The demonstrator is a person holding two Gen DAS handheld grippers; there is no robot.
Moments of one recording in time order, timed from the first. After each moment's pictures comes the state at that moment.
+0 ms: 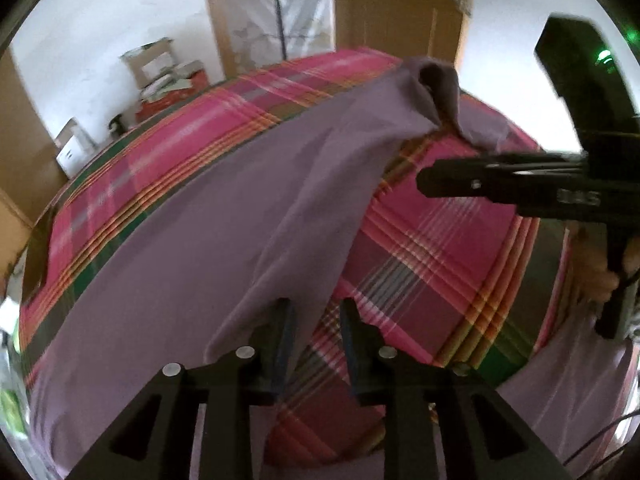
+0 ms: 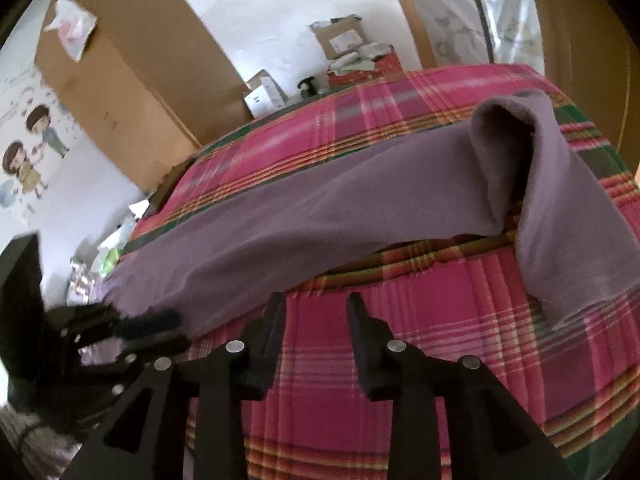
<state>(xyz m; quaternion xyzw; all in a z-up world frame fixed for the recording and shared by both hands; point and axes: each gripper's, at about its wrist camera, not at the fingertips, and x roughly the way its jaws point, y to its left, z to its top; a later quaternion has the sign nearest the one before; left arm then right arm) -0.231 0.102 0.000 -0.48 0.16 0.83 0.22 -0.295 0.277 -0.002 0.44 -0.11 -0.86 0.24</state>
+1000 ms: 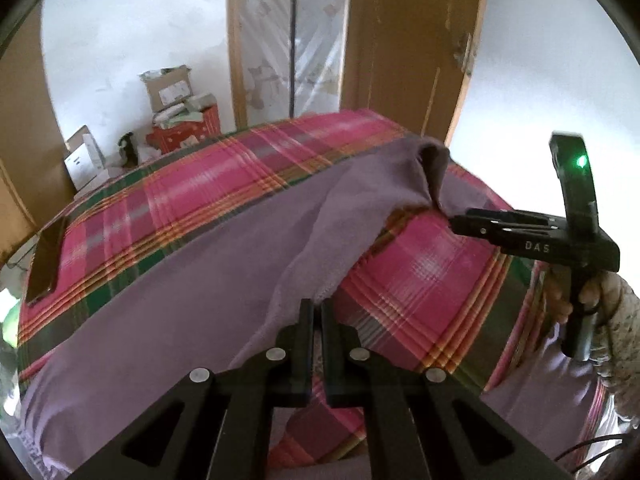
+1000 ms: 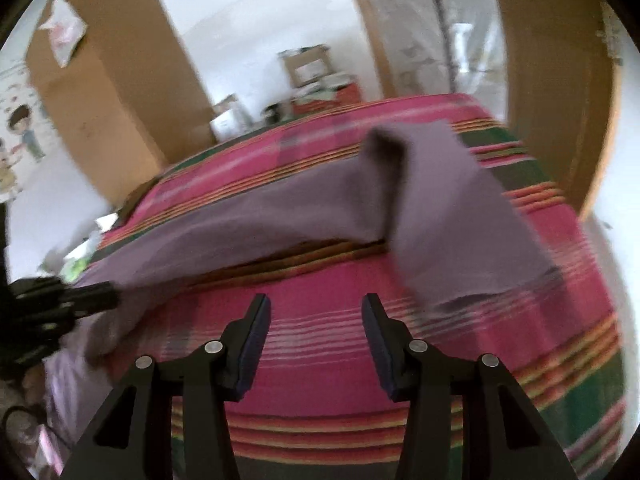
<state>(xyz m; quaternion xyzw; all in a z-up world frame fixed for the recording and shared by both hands) -0.222 0.080 0.050 -0.41 0.07 0.88 0.22 -0.280 0.342 0.007 0.40 -0.08 -0.90 0.14</state>
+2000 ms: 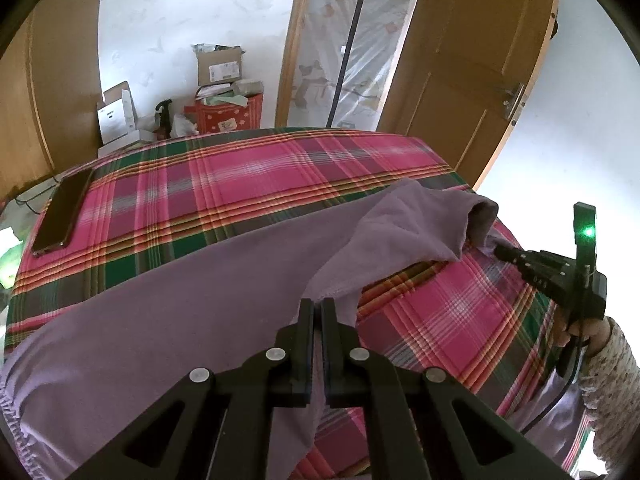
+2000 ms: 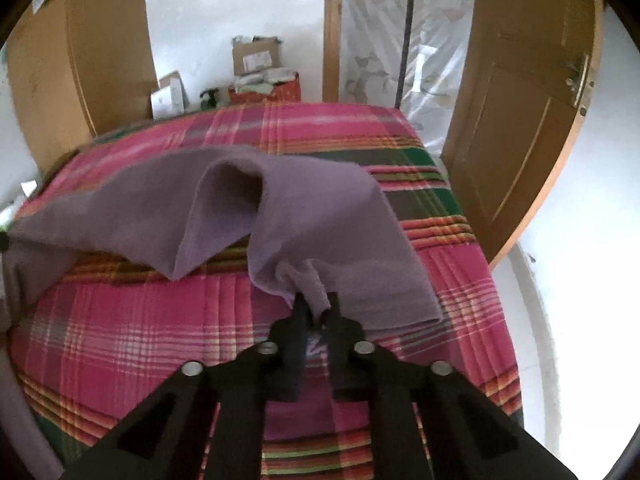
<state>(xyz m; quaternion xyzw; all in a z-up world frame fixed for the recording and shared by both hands) -0.244 0.044 0.052 -0.43 -0.02 0.89 0.17 -0.307 0.377 0.004 0.40 0.03 -0.91 0.05</state>
